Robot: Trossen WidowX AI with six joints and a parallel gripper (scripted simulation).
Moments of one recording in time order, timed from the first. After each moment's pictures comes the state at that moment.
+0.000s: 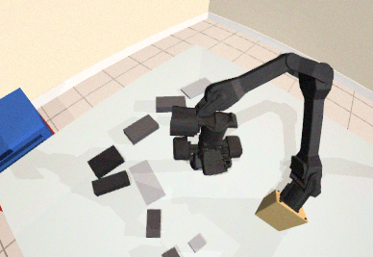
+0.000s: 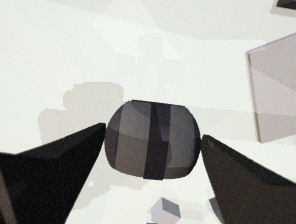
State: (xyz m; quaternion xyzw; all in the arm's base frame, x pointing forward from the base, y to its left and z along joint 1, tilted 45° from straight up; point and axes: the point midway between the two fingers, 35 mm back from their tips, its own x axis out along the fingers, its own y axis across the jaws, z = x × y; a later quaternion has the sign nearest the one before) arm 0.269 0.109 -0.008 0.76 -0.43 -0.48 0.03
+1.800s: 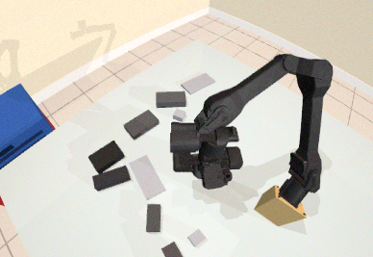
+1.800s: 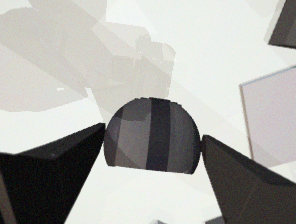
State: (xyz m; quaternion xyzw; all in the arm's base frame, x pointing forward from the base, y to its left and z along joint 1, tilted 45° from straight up) arm 0.241 0.114 -0.042 0.76 -0.42 -0.49 0.03
